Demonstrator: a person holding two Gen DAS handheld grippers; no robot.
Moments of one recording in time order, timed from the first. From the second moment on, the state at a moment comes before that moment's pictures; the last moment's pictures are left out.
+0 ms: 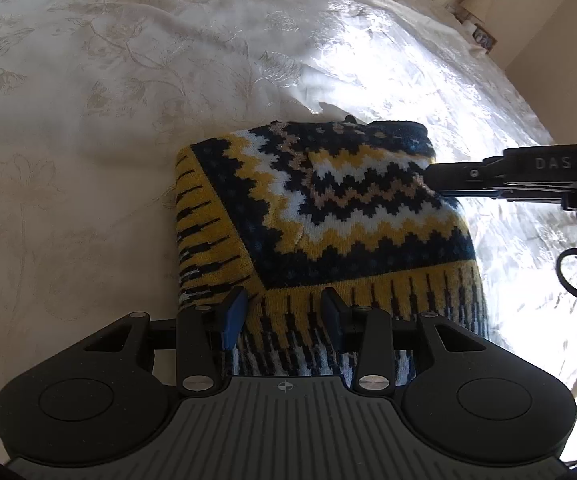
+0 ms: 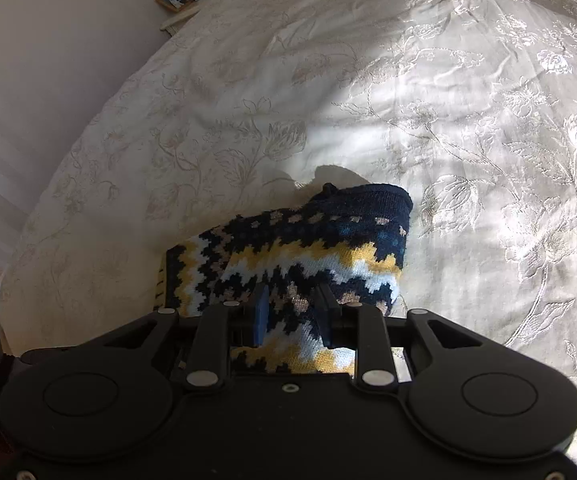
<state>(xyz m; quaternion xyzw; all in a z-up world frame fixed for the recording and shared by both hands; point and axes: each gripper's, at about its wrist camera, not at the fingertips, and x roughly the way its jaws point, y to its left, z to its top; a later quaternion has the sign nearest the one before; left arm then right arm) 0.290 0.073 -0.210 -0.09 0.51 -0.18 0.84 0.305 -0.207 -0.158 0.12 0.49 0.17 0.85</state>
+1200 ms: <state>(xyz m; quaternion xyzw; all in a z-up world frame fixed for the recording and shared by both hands) 0.252 0.066 -0.170 -0.07 0.47 -0.17 0.87 0.204 -0.220 -0.145 0.09 0.44 0.07 0.89</state>
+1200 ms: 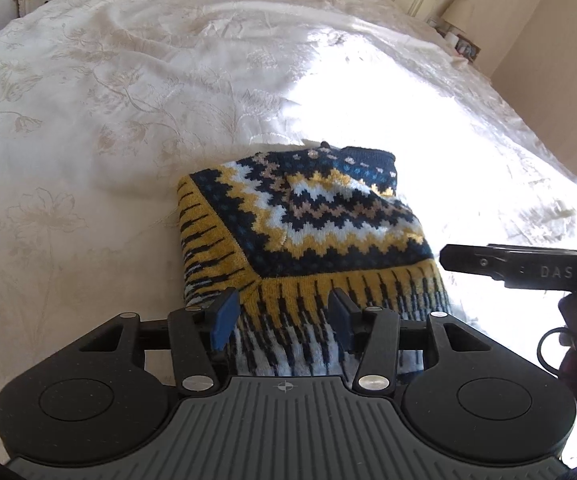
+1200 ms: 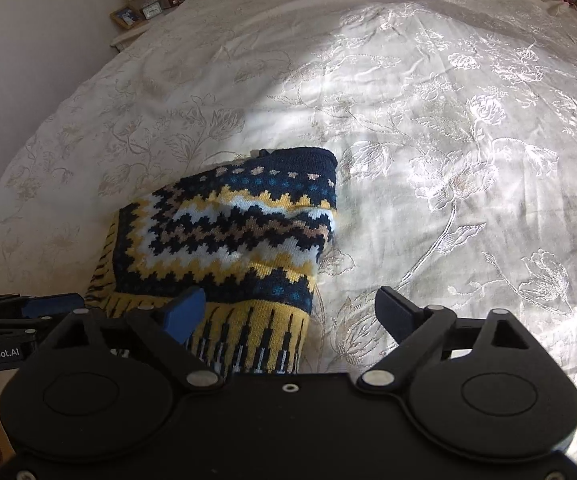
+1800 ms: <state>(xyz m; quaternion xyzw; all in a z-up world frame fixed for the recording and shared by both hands) 0.160 0.056 -0.083 -0.02 0.44 -0.06 0.90 0.094 -0.218 -0.074 0.10 0.40 0.04 0.91</state>
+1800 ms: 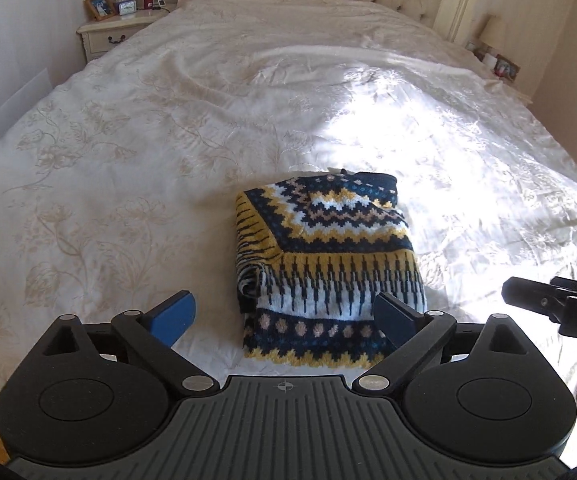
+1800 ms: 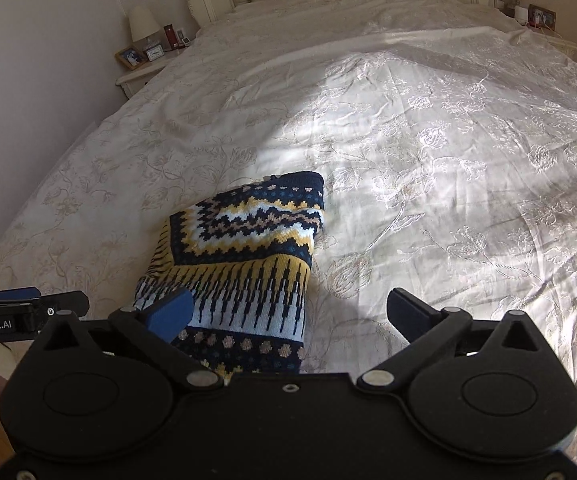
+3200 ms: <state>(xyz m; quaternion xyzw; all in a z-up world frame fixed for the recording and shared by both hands) 0.096 0.023 -0.054 0.02 0.47 0.01 0.88 0.023 -0.211 -0.038 0.10 0.38 0.04 0.92</state>
